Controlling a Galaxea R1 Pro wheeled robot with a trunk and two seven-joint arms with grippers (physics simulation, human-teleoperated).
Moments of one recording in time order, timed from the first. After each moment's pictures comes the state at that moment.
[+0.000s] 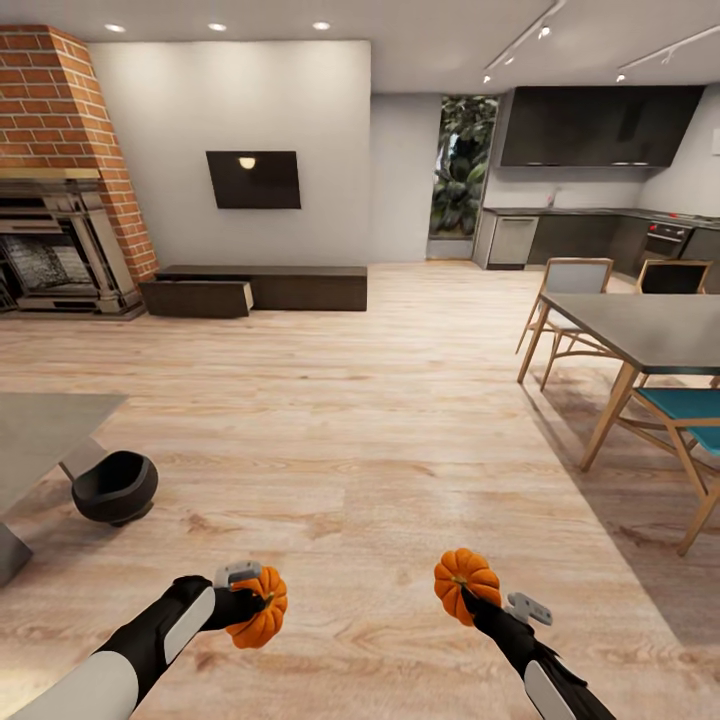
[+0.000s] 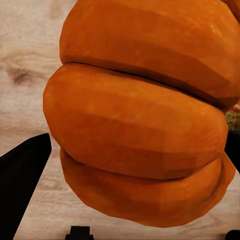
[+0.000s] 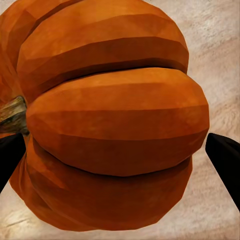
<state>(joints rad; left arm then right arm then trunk) -0.60 0.15 -0.41 -0.53 0.66 0.55 0.09 -0.39 -0.07 0.02 -0.54 -0.58 -0.02 0.16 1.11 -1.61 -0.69</state>
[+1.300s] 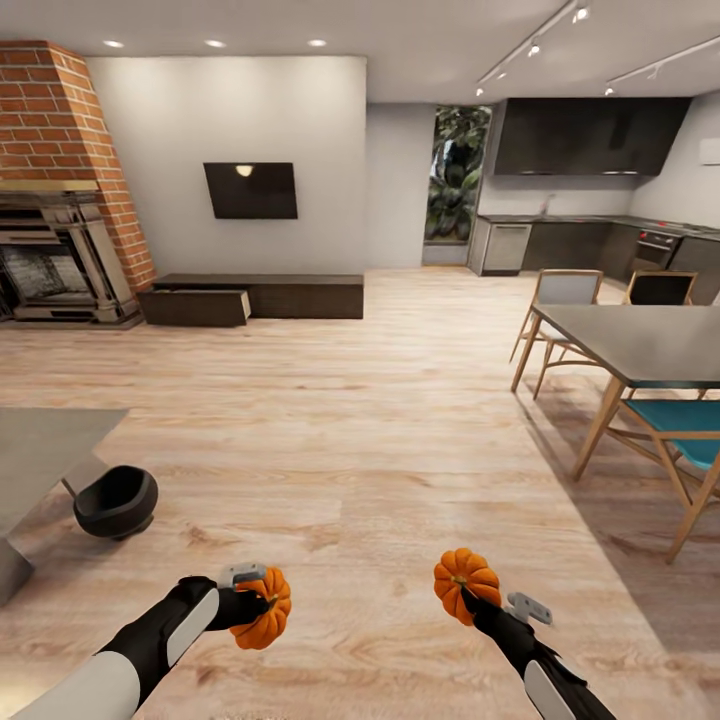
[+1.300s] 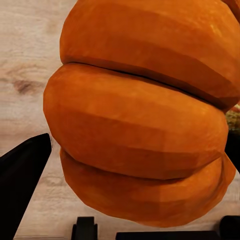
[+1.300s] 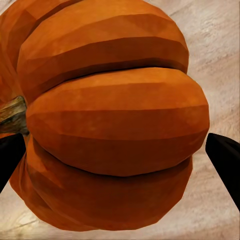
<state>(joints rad) -0.60 0.16 -0.46 -0.54 0.66 0.55 0.09 -0.39 -0.07 0.02 -0.54 -0.57 -0.02 0.16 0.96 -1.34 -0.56</state>
